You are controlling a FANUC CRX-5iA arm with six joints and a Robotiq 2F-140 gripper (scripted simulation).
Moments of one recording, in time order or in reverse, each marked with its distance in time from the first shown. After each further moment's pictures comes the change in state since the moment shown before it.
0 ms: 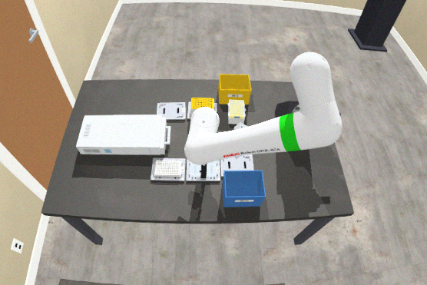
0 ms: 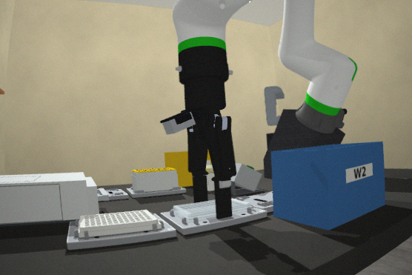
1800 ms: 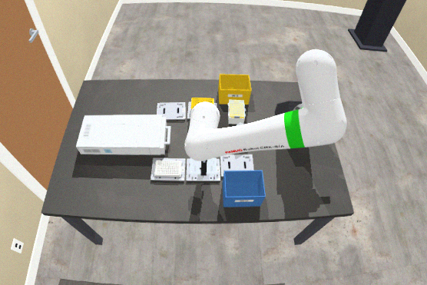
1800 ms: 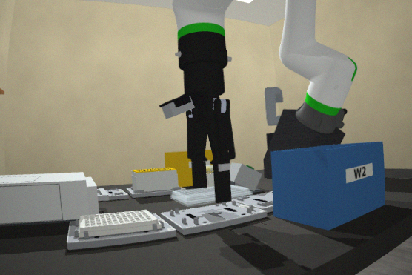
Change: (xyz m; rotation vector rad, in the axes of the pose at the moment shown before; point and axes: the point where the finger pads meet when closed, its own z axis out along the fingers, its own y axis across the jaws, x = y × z) arm 0.000 0.000 -0.028 0.000 0.000 0.000
